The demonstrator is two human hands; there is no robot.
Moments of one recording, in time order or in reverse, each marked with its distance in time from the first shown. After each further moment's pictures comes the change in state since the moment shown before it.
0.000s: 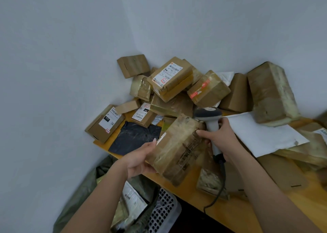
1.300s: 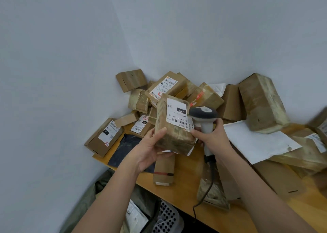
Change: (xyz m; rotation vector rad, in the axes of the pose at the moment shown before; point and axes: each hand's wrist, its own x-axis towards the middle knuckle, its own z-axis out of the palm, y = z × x) left_hand -0.019 0.054 0.056 -0.137 -0.106 0.350; right_hand 0.001 -0.012 0.006 0.108 0.022 -0.182
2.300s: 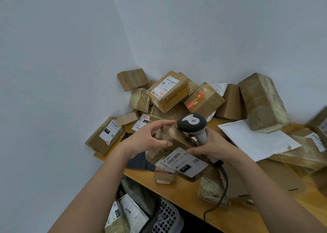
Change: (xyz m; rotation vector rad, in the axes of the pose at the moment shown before) left_hand -0.014 0.042 -0.005 0.858 -0.163 0.167; right_hand 0.001 0.003 -0.015 -0.391 -0.474 -0.016
